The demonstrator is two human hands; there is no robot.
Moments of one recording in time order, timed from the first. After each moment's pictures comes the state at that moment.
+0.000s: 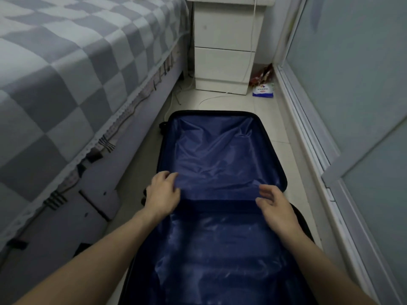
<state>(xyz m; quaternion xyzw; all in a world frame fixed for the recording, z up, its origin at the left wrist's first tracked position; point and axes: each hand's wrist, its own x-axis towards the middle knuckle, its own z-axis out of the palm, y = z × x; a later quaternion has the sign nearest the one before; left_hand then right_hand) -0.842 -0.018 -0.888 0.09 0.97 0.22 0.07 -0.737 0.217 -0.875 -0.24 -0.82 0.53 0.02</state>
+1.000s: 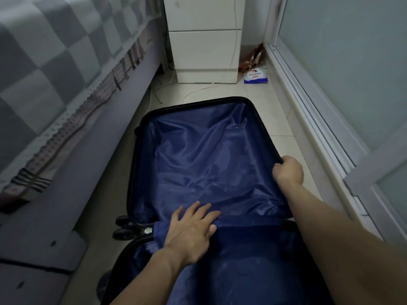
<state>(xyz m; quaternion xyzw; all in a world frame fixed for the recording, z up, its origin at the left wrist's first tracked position) -0.869 0.070 -0.953 0.29 0.93 0.05 0.19 -0.913 0.337 -0.960 -0.41 -0.84 0.32 0.10</state>
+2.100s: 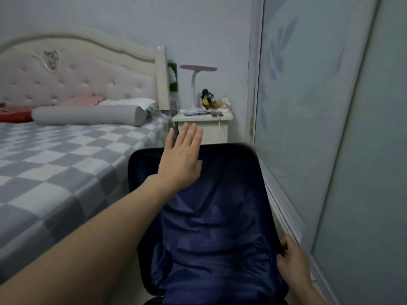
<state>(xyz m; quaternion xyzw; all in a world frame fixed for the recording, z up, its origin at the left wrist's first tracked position) -0.863 0.081 -0.593 0.29 0.90 0.01 -0.31 -0.741 0.304 -0.819 -0.27 -0.81 0.47 0.23</state>
